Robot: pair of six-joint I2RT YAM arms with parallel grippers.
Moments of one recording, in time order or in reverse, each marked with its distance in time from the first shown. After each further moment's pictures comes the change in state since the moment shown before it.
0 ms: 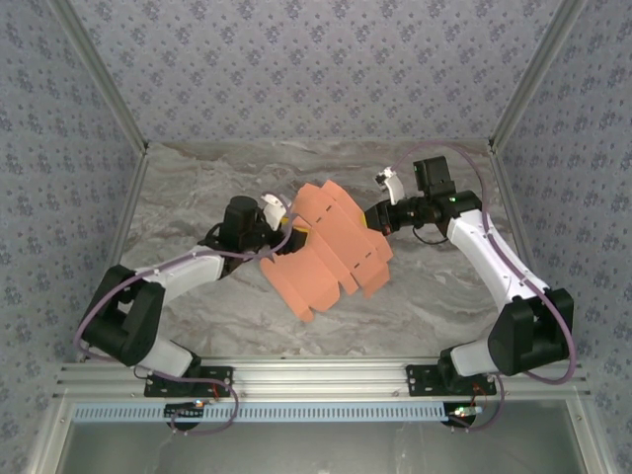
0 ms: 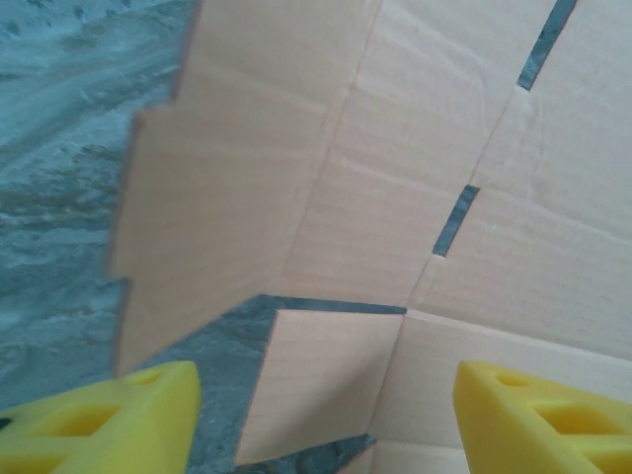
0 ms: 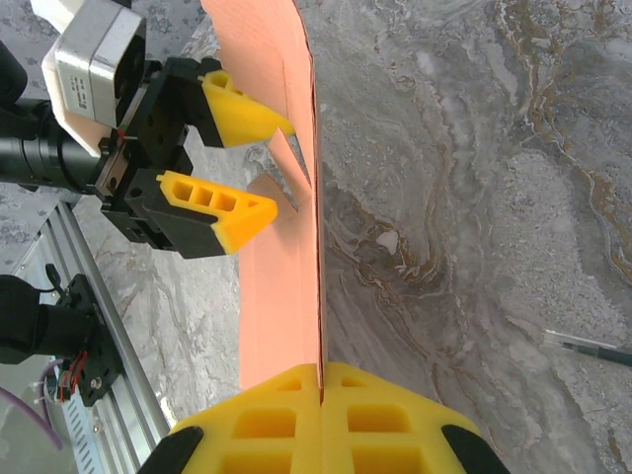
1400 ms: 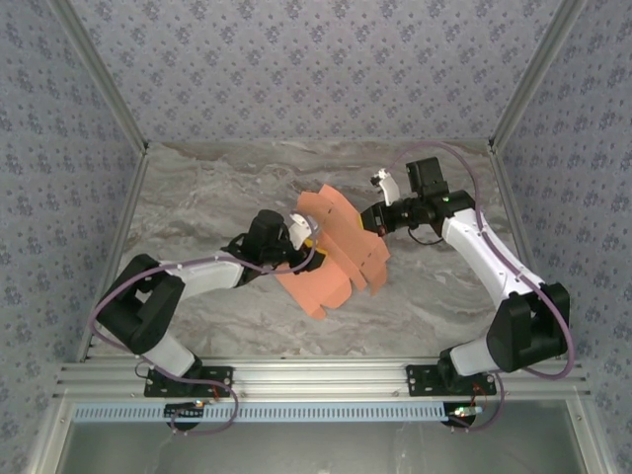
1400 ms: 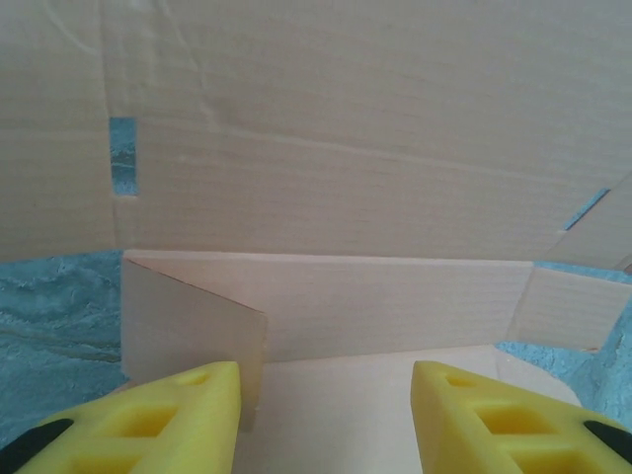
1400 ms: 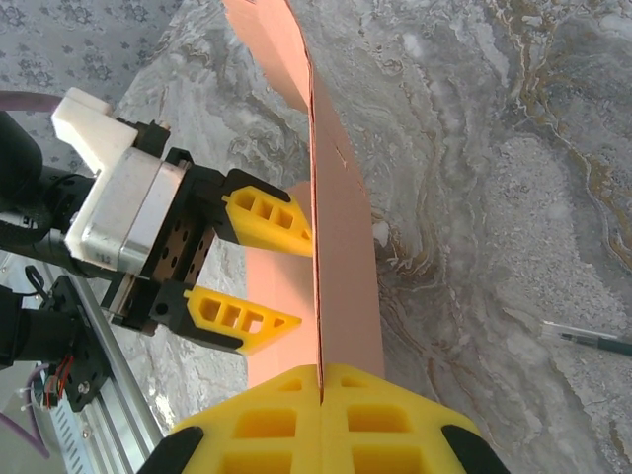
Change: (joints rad) left arm -0.159 0.087 -0.010 0.035 0.016 0.023; right arm 0.033 0.023 0.000 0.011 0.061 0.034
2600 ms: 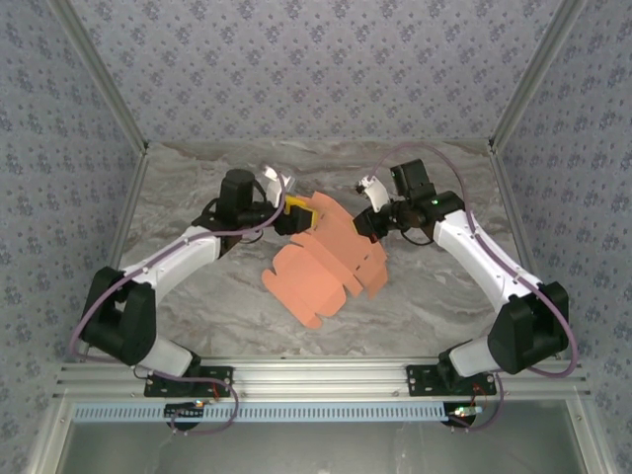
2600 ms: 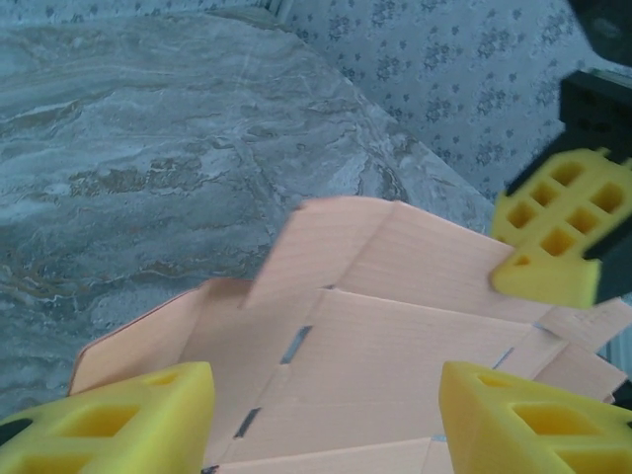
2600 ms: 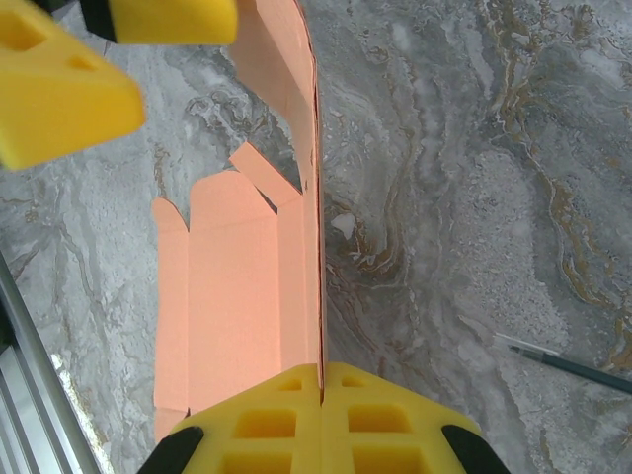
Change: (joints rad) left arm 0.203 -0.063 0.260 -0.223 0.256 -0.246; right arm 0.101 -0.001 0.021 -0.026 0.165 -0.137
